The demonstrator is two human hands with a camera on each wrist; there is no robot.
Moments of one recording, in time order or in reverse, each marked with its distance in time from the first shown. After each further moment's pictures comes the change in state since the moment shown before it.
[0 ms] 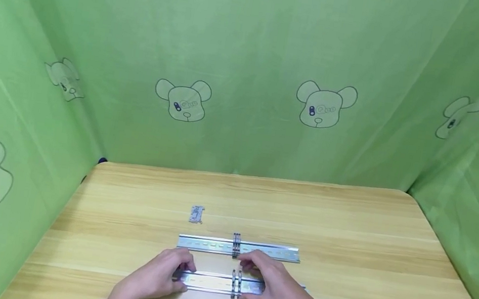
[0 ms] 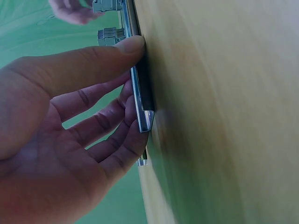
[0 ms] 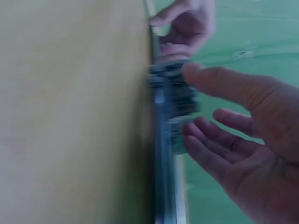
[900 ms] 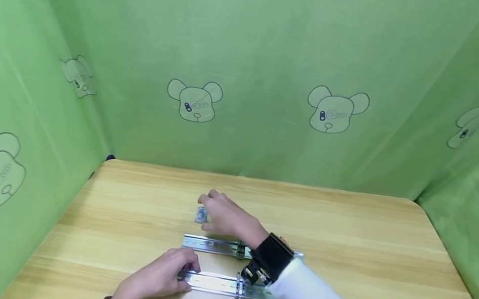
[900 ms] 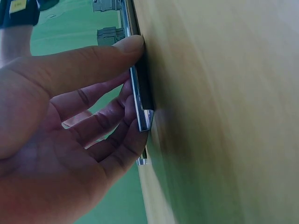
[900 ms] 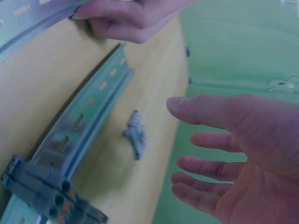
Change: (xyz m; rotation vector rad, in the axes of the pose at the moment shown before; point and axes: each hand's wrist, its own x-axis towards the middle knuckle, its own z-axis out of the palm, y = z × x) left_hand 0.001 -0.005 -0.001 0.006 0.001 0.019; right_hand 0.181 -0.040 0.007 -0.405 -0.302 0.077
